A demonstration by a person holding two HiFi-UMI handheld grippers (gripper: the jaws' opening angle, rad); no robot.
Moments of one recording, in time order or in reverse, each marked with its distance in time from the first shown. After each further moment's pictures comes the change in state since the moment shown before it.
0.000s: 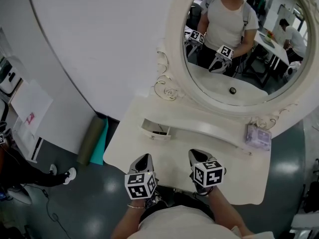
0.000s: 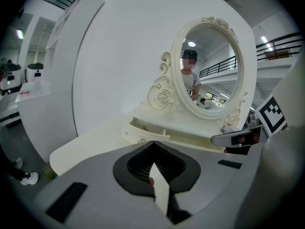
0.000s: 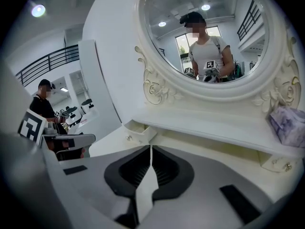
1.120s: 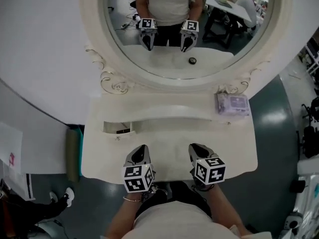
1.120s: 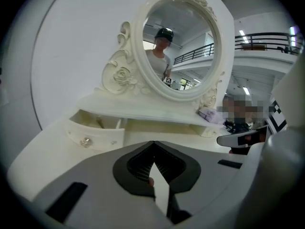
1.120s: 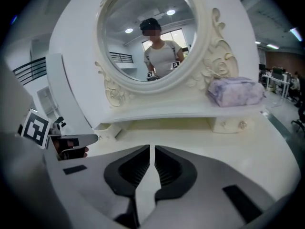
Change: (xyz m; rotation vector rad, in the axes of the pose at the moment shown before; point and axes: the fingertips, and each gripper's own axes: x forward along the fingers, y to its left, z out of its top) left arm 0.064 -0.104 -0.030 0.197 0.168 -0.281; right arm -0.076 -0.094 -0.070 0.300 -0.051 -0.268
